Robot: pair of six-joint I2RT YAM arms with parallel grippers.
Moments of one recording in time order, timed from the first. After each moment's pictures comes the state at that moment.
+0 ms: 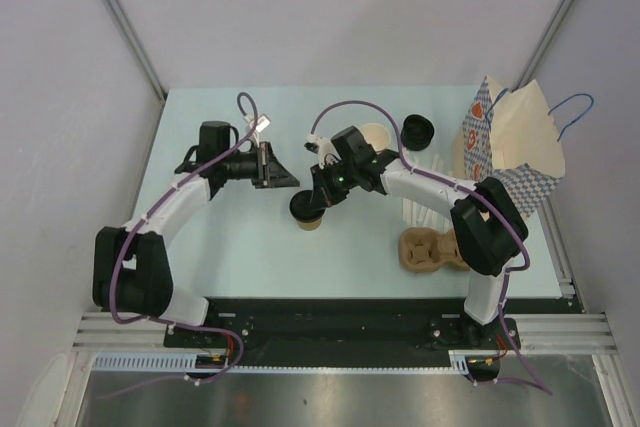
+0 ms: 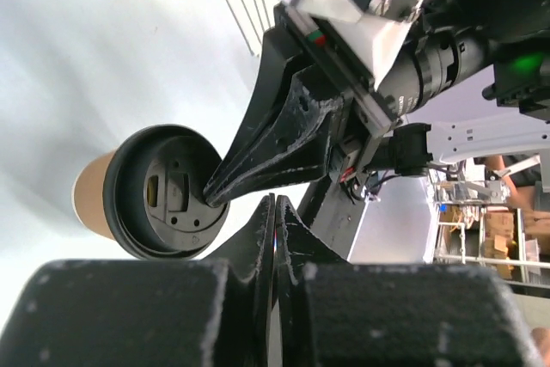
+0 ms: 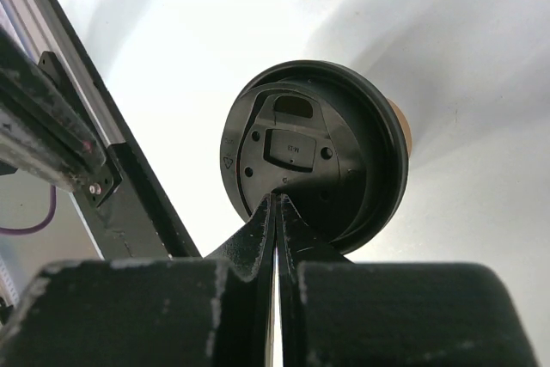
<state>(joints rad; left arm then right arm) -0.17 1.45 0.97 -0.23 1.02 -0.37 0.72 1.85 1.37 -0.34 -0.54 0.23</state>
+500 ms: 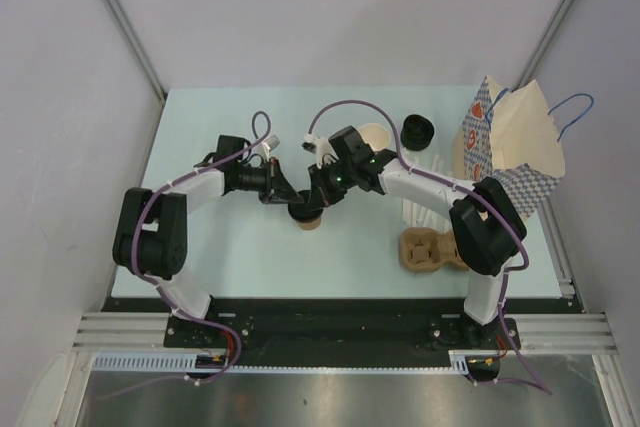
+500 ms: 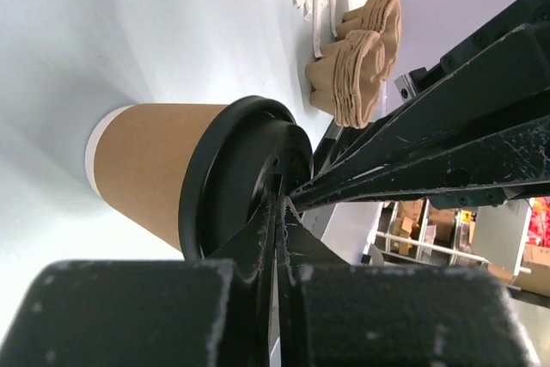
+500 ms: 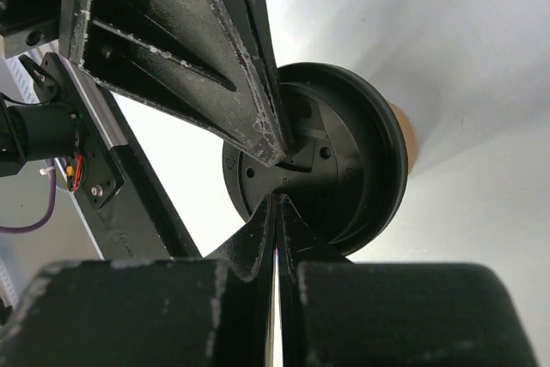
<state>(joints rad) -0.16 1.69 0.96 -0.23 1.04 -0.40 0.72 1.86 1.39 -0.34 -0.53 0.23</state>
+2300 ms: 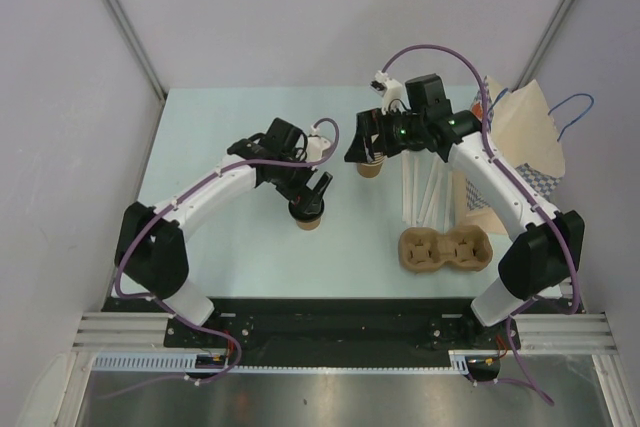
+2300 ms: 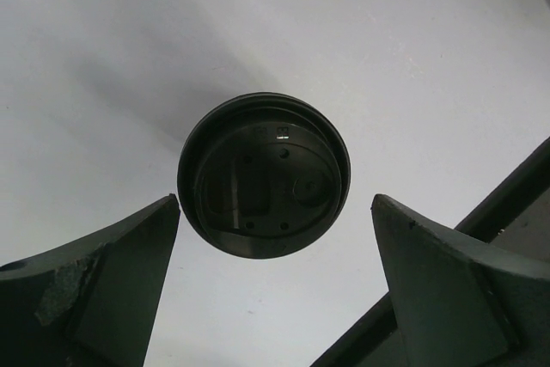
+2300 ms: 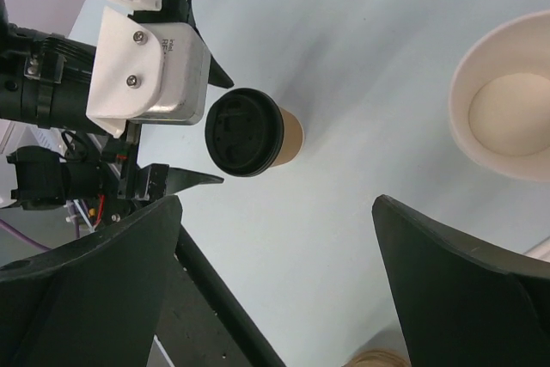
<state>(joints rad) -0.56 1.60 1.30 -0.75 0.28 0.16 0.42 1.59 1.55 -0.64 -0.57 0.15</state>
